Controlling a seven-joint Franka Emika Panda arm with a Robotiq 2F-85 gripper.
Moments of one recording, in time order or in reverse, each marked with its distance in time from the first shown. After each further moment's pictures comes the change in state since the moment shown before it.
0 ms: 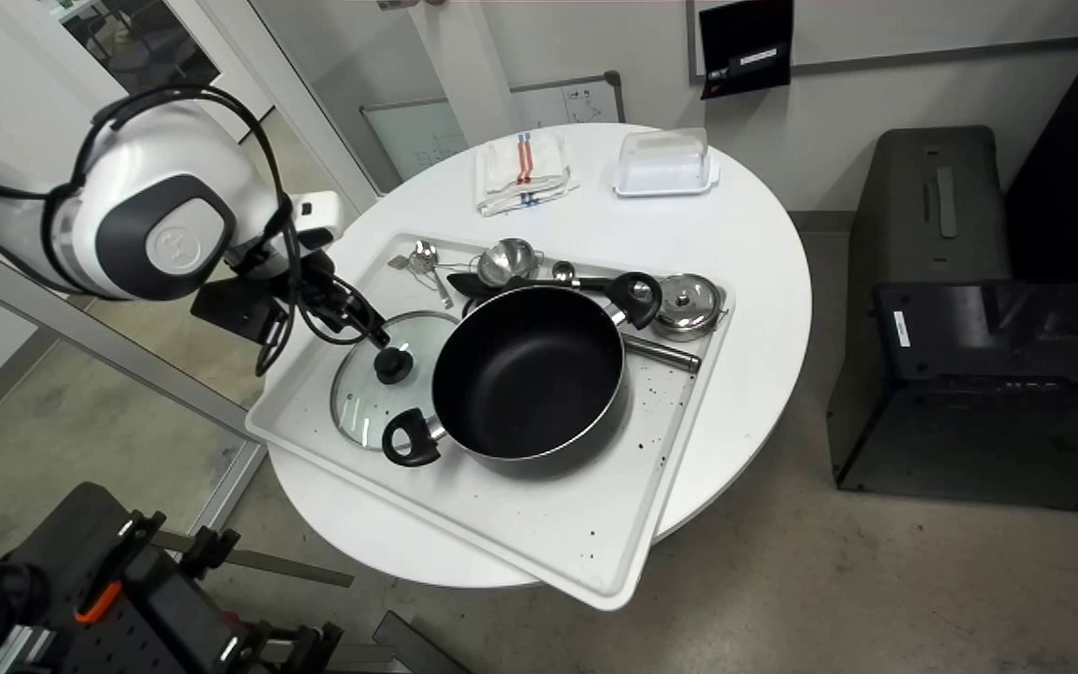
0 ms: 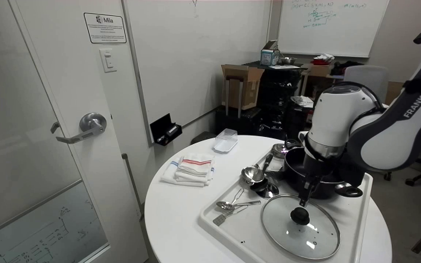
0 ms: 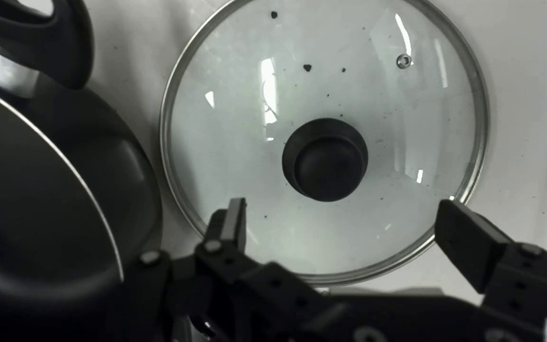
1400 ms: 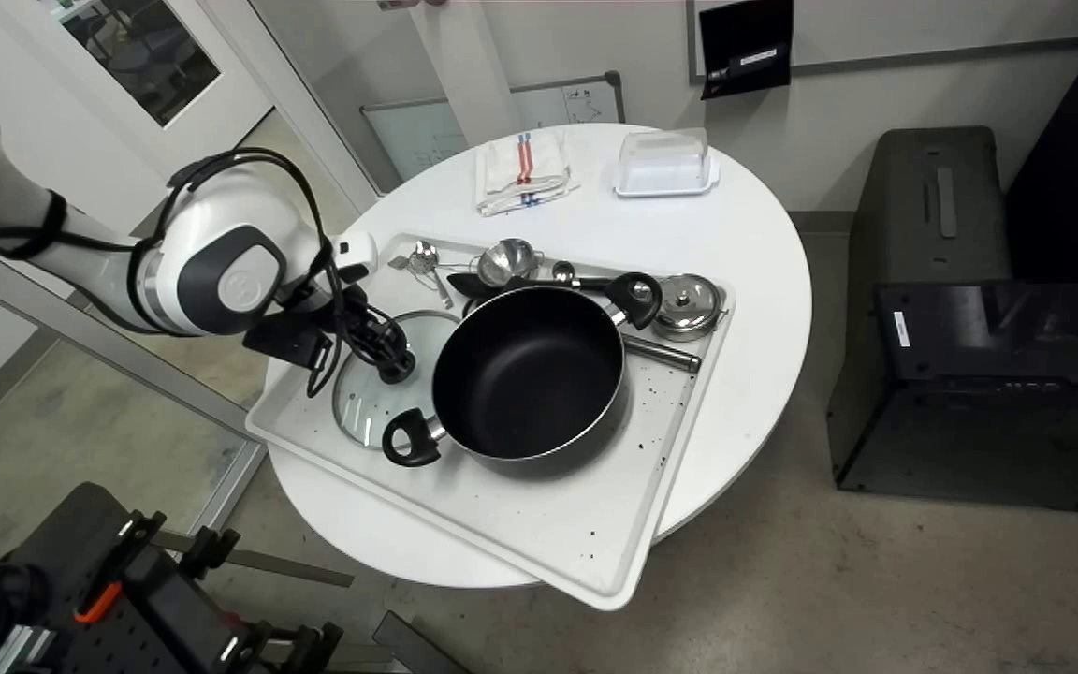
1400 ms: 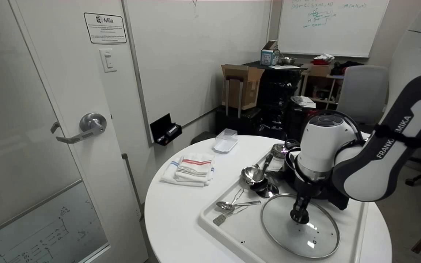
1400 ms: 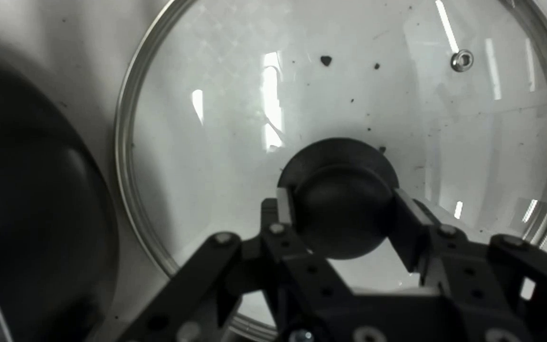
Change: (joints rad) arm 0.078 0.218 -0.055 0.139 0.001 0.066 0.000
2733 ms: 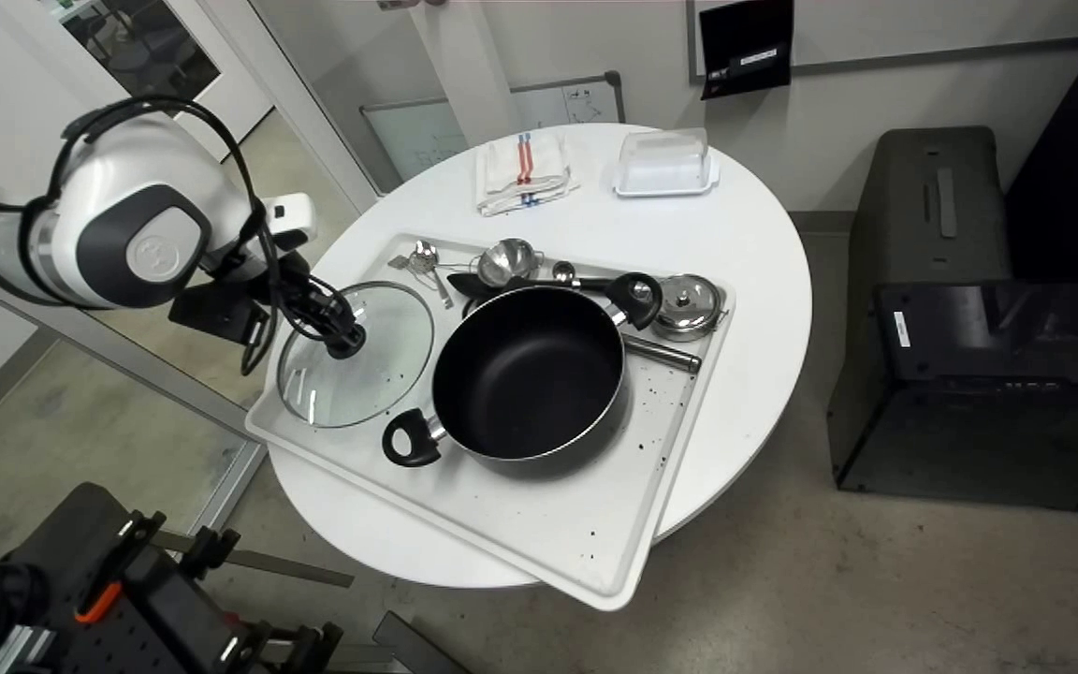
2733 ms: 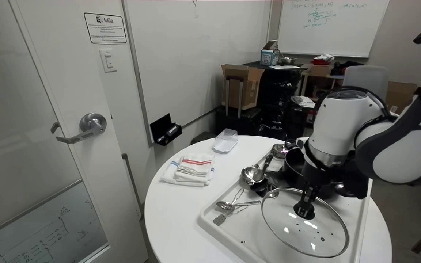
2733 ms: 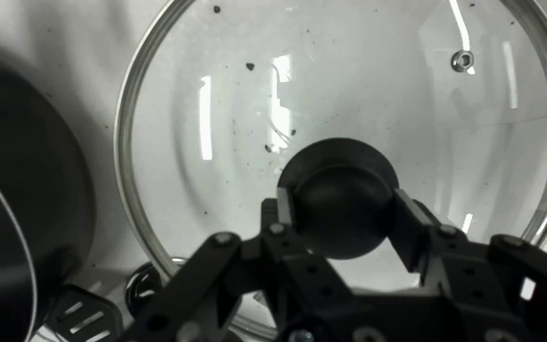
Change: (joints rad) arm -0.049 -0.223 0.096 -0.166 0.002 -0.005 -0.013
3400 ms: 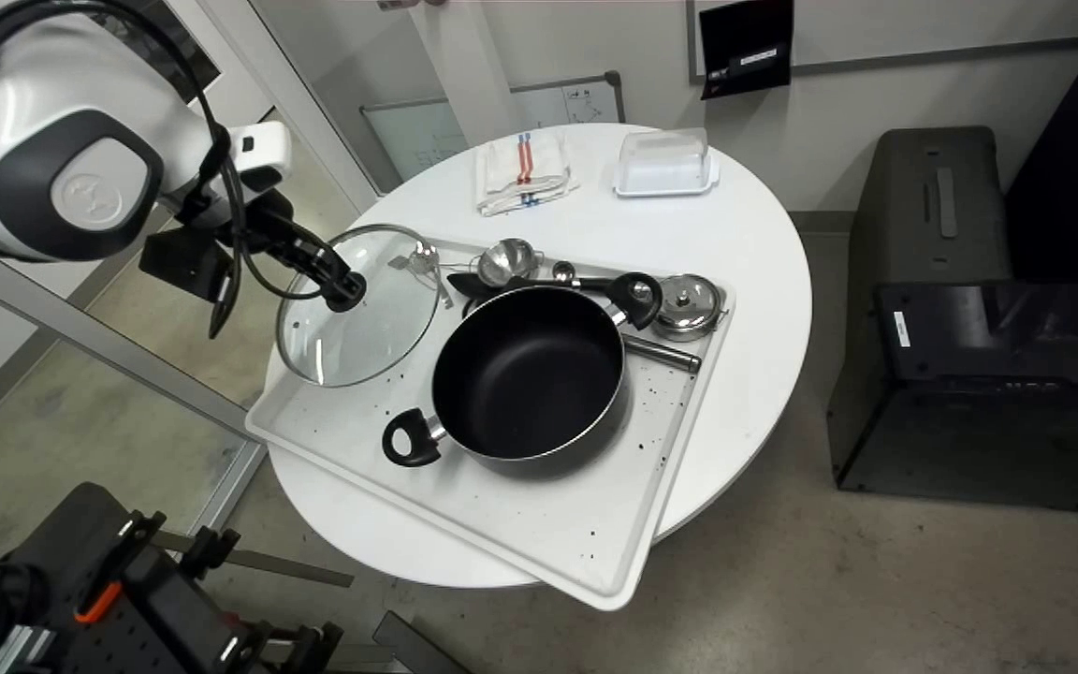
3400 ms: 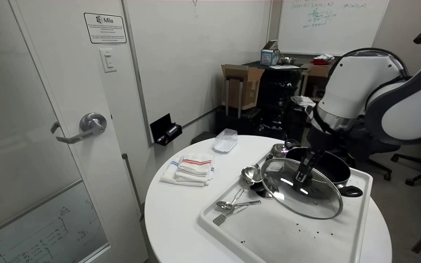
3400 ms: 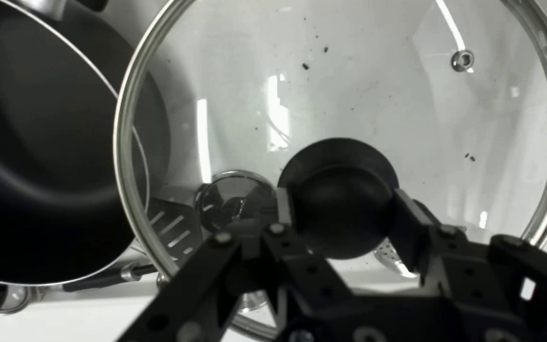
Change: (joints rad) arm -0.036 -0.189 -0.038 -0.068 0.006 -0.006 0.027
